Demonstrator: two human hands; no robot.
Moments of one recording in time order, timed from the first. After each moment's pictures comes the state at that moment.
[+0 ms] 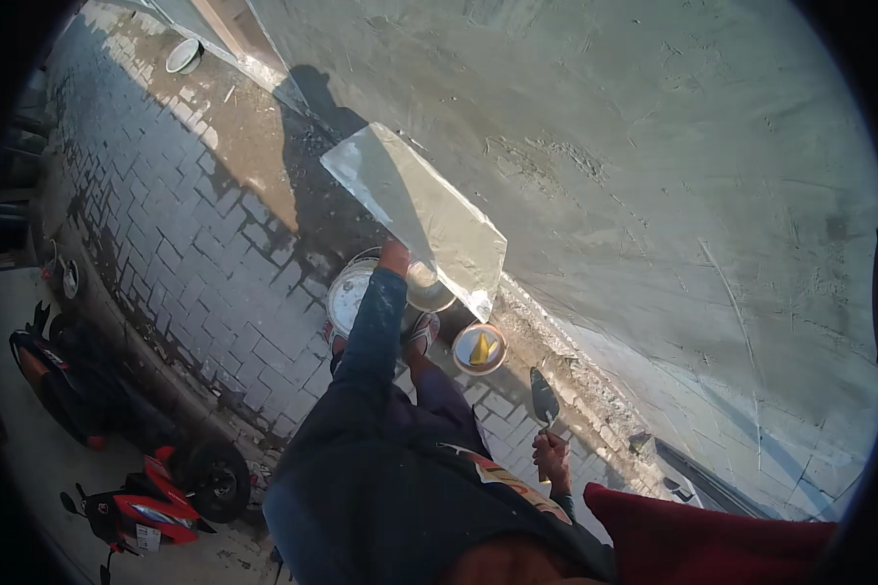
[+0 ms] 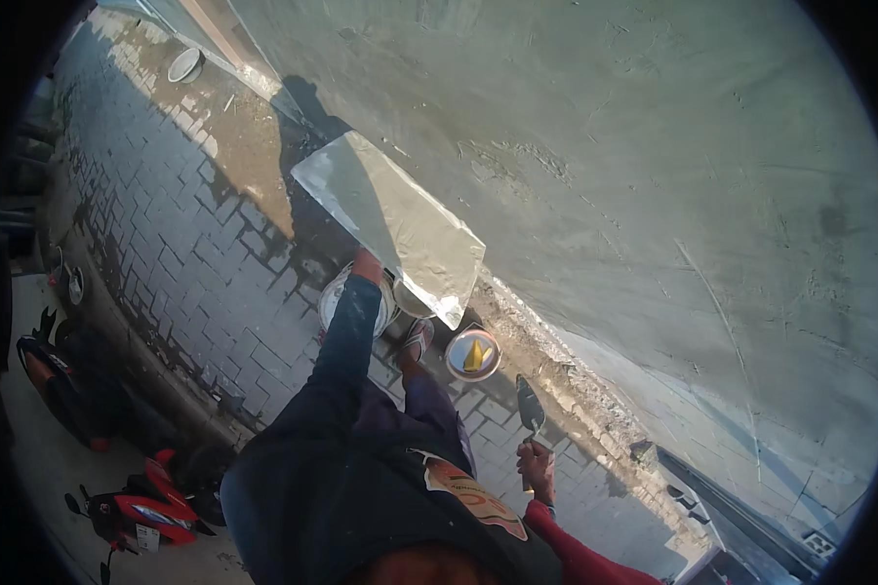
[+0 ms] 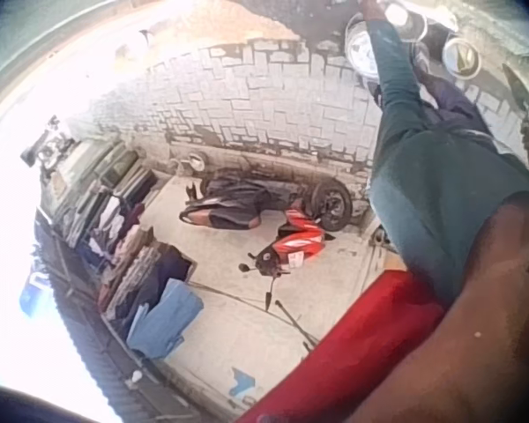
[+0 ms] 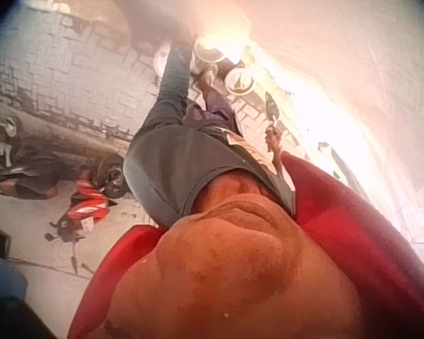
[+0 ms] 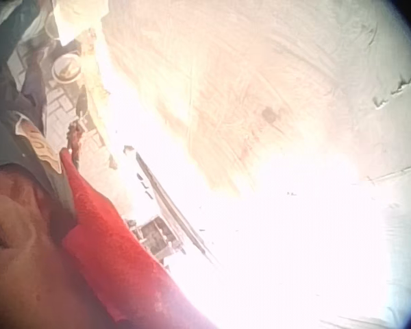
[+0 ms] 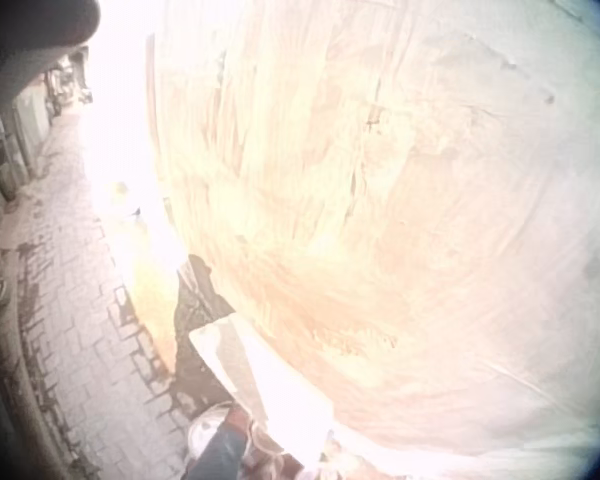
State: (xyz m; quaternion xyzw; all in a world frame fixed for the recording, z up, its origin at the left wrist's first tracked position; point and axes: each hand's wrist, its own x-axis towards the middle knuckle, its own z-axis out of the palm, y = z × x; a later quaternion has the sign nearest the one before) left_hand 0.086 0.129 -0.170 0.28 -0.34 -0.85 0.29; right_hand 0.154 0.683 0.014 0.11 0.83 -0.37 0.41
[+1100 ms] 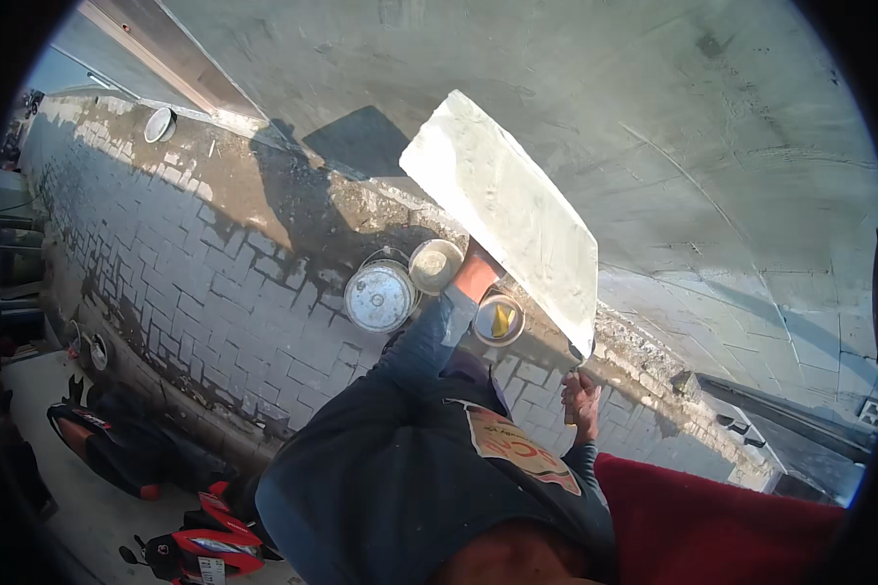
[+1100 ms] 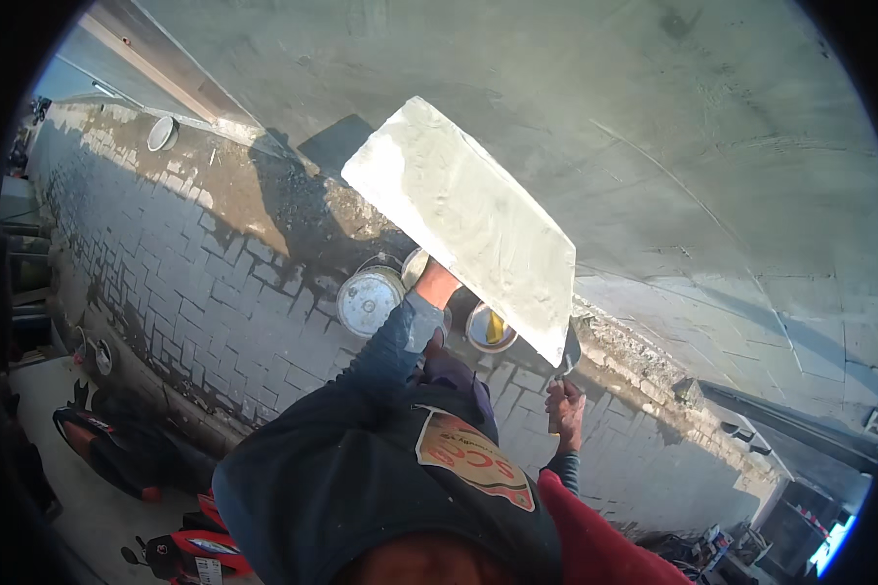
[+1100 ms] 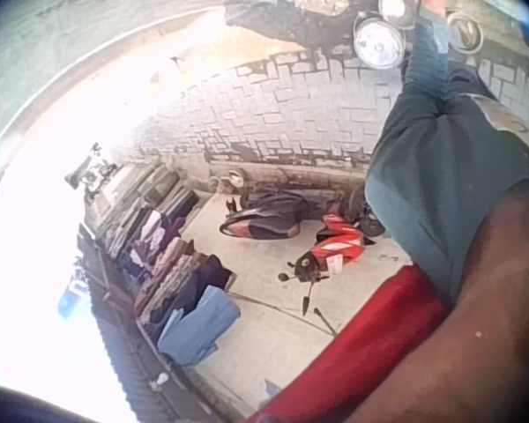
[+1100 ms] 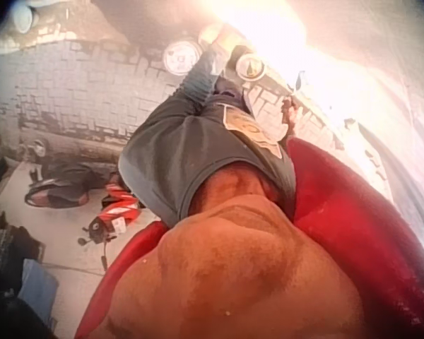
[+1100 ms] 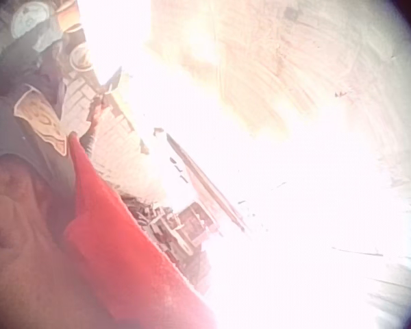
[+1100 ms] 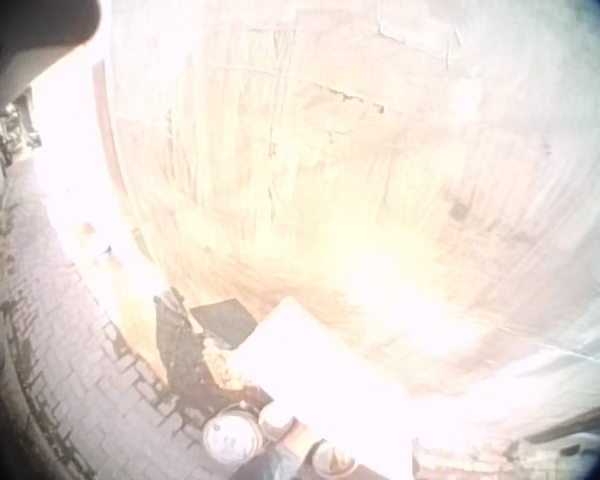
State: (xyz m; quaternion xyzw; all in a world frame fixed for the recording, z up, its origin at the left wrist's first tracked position) left_hand 0.081 0.282 0.029 -0.17 -0.28 -0.93 0.17; right_hand 0.190 0.658 0.041 0.13 0.80 -0.52 0.27
